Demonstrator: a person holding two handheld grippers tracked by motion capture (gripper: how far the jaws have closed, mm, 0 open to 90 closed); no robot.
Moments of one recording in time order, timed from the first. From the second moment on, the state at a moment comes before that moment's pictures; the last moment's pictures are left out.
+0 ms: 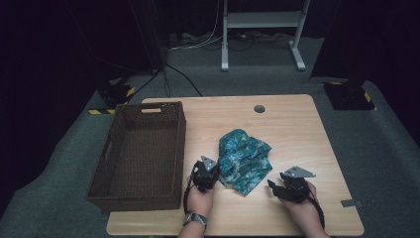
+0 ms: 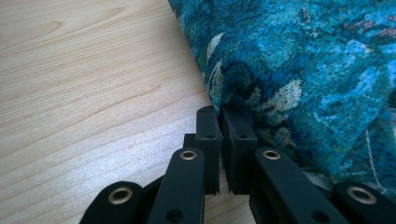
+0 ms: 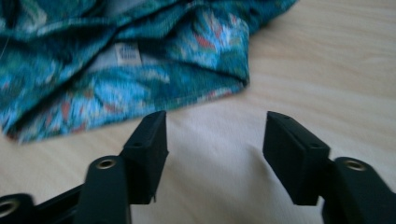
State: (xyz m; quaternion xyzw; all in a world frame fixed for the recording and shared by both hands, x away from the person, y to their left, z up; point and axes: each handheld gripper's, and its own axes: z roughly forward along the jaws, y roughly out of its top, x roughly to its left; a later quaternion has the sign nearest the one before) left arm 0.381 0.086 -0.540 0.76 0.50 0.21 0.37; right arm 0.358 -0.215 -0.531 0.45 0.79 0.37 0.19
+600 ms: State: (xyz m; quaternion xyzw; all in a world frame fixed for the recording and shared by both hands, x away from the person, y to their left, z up) left arm 0.382 0.087 -0.541 0.76 0.50 0.21 0.37; right arm 0.359 -0.162 -0.537 0.44 0.80 0.37 0.18
